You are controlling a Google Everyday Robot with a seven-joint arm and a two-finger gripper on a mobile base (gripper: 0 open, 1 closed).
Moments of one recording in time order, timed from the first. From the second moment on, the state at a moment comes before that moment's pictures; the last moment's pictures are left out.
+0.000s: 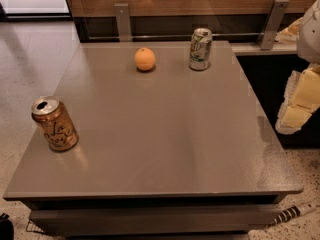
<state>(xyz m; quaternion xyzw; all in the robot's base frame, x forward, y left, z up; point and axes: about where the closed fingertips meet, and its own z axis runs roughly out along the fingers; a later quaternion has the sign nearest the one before) 0.438 -0.214 0.985 -0.60 0.78 -0.05 0.17</state>
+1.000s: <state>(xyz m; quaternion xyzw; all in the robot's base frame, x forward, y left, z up) 0.492 -0.239 0.957 -0.51 0.82 -0.01 0.27</state>
